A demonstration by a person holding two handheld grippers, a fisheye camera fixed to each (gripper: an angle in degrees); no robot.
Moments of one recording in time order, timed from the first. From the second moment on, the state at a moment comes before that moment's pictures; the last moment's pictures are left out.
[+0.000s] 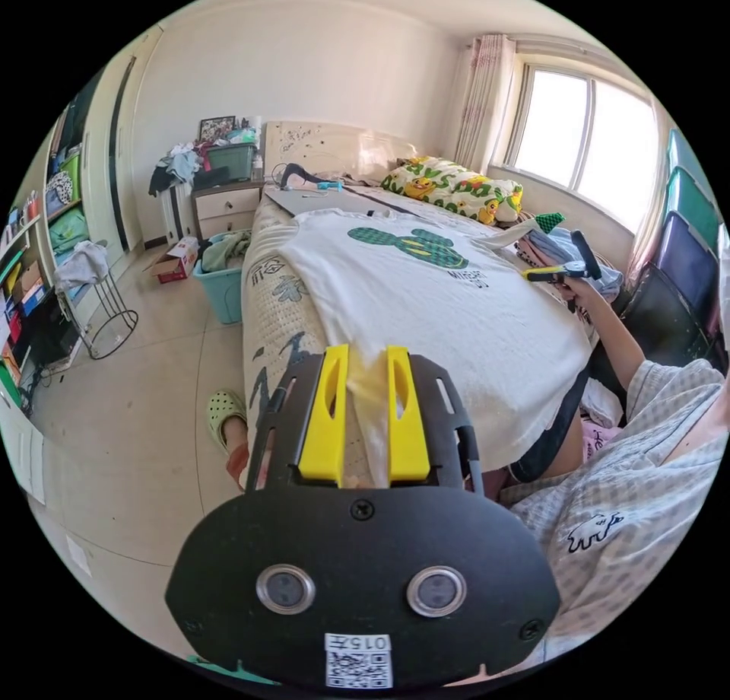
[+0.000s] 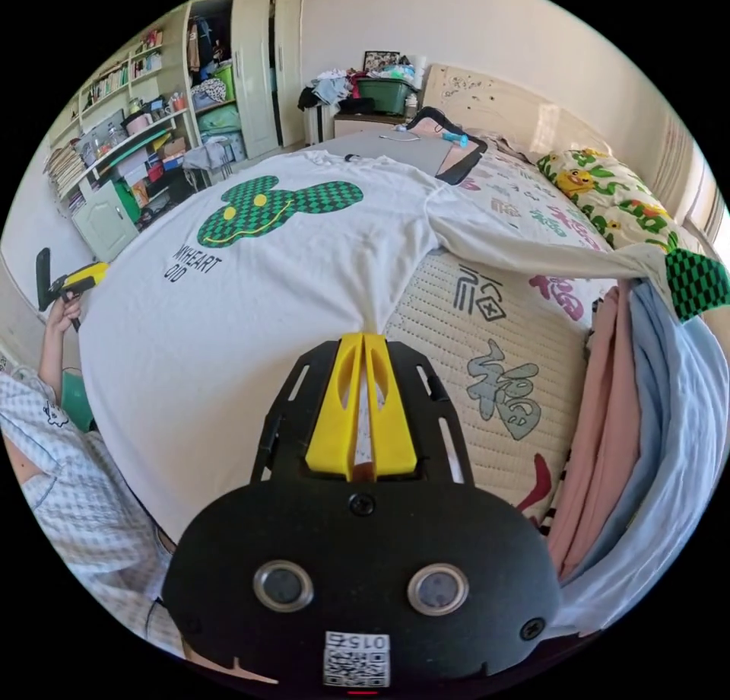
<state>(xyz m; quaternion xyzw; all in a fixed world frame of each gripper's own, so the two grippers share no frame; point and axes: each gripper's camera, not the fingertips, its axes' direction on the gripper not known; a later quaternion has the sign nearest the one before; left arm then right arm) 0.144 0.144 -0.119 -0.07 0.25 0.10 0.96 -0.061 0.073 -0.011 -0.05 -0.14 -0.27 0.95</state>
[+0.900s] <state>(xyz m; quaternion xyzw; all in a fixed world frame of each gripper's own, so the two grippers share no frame) 0.418 0.025 0.060 -0.02 0.51 0.21 0.83 0.011 0.058 -0.049 0.26 -0.13 -0.13 0.95</state>
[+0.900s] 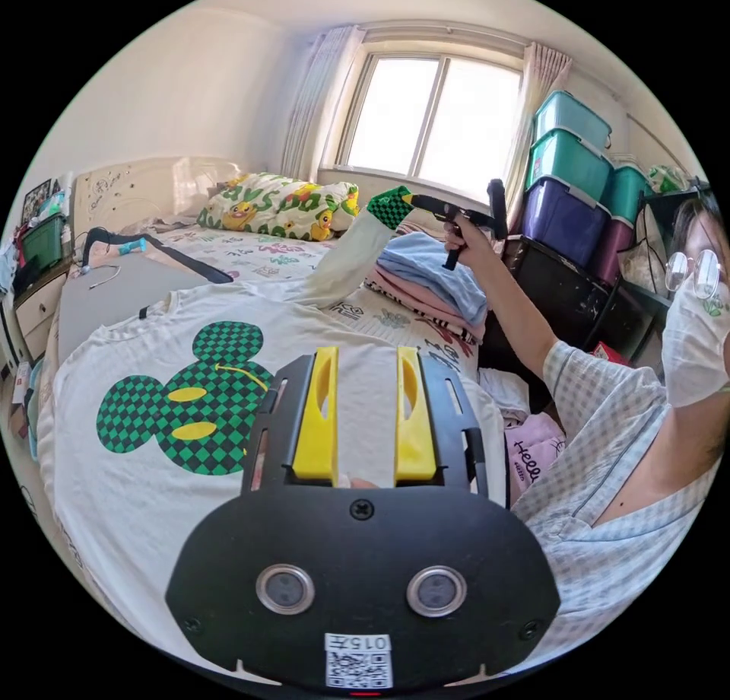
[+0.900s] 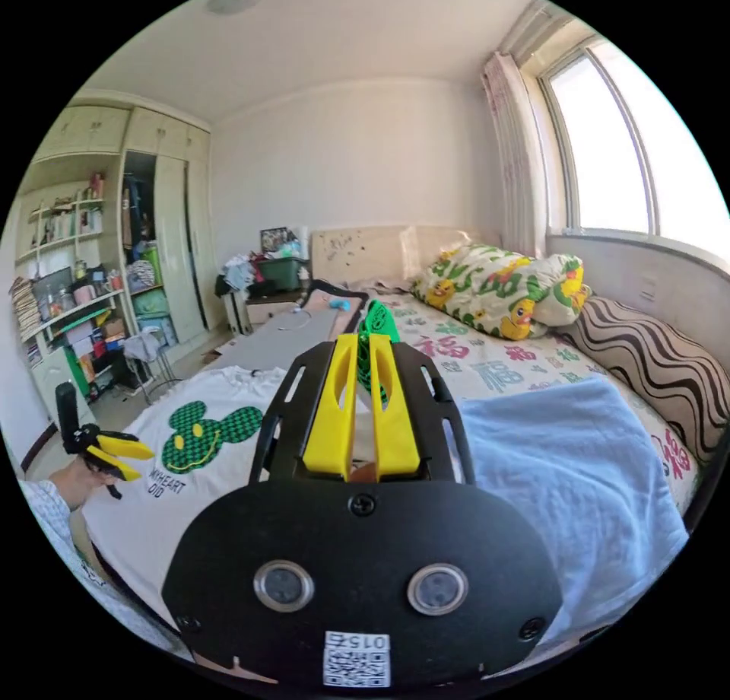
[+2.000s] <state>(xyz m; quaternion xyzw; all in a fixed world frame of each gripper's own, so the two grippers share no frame) 0.228 0.205 0.210 -0.12 0.60 -0.15 0.77 -0.237 0.513 0.106 0.26 0.05 -0.53 0.80</state>
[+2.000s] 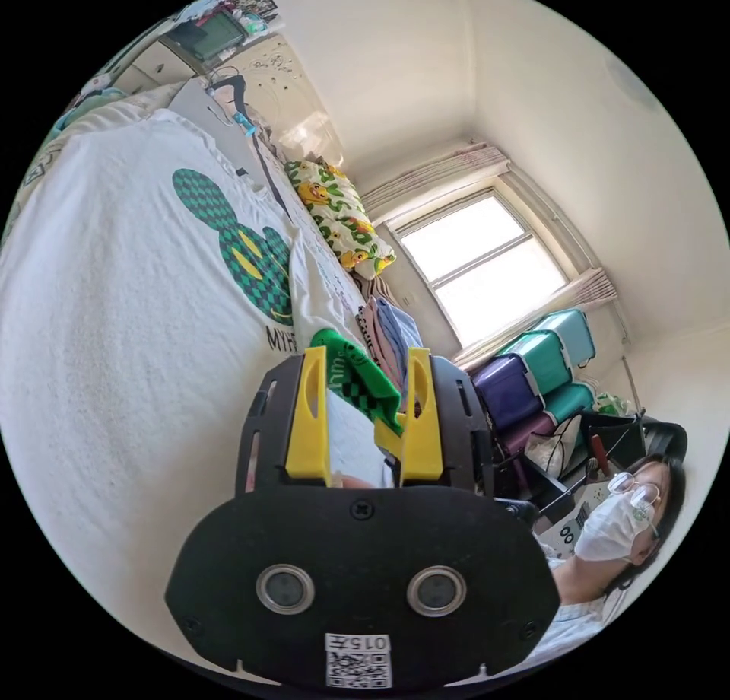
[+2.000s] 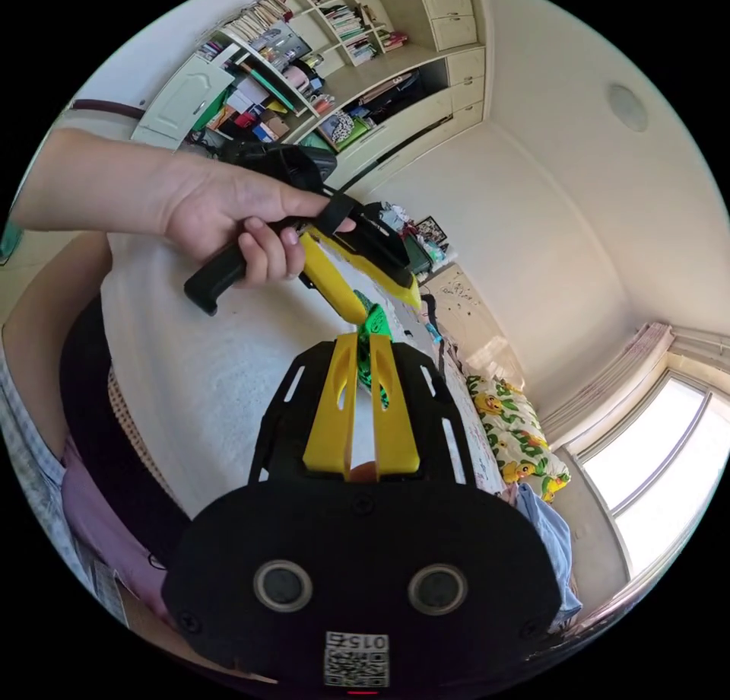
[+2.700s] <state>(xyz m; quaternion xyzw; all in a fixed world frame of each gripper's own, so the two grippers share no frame) 0.213 0.207 0.149 -0.14 0.52 -0.02 0.84 -0.201 0.453 0.028 0.26 -0.11 -0.50 0.82</state>
